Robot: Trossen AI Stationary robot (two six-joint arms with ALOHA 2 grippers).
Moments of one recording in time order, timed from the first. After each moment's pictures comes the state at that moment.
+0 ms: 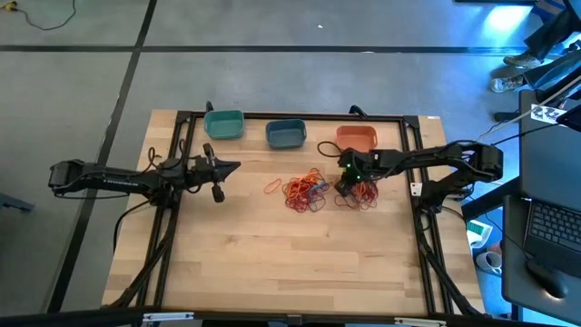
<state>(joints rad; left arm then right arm) 0.12 0.62 0.01 0.67 -0.24 0.08 -0.29 1.47 0.66 -0.32 0.06 0.40</state>
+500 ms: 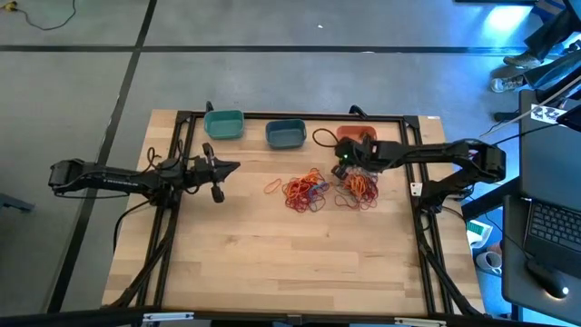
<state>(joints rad) 0.11 0.62 0.01 0.70 -0.24 0.12 -0.29 1.44 0.84 -0.44 0.45 0.20</state>
